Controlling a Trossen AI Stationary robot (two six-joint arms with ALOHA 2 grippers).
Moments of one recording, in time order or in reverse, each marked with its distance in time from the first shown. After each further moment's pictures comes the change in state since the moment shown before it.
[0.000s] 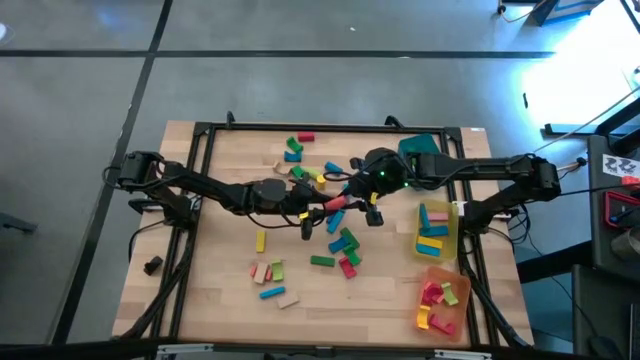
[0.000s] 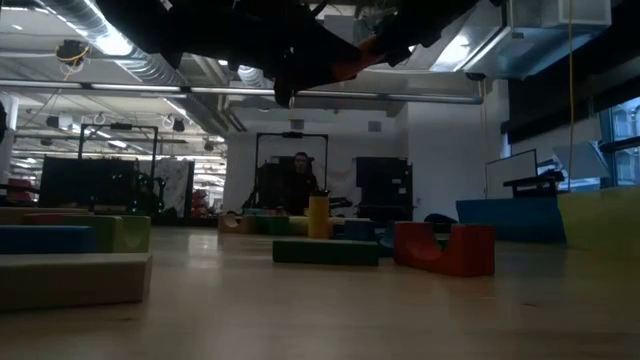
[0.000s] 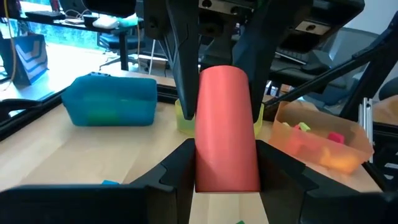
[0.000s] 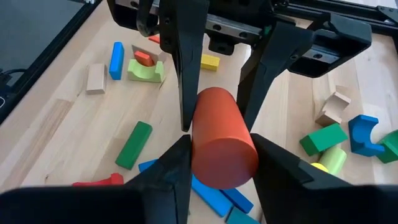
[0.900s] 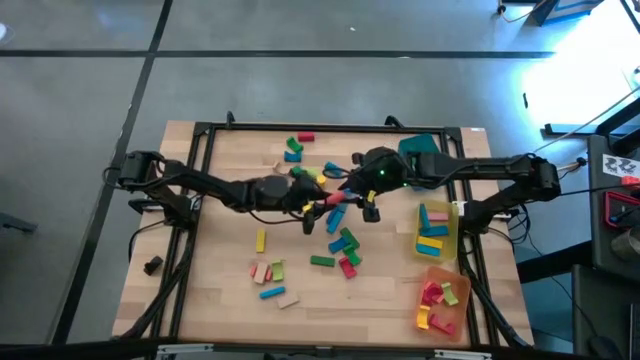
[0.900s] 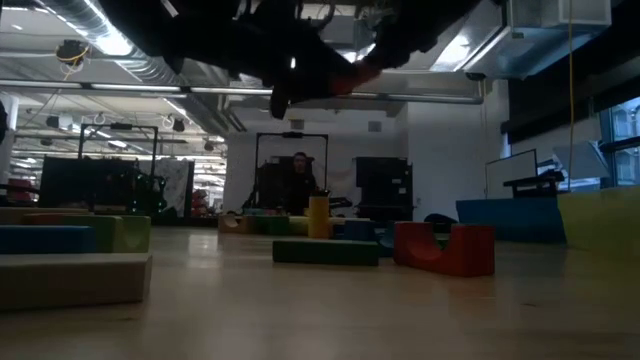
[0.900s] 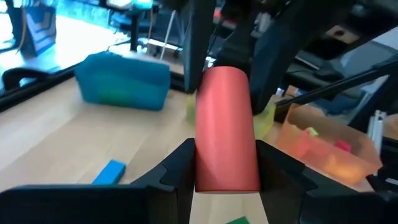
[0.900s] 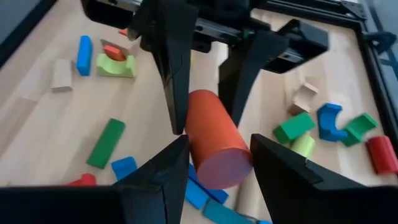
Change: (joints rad) left arm 0.028 0.000 0.000 -0.036 -0.003 -0.113; right arm -0.010 0.000 0.000 -0.001 0.104 -0.005
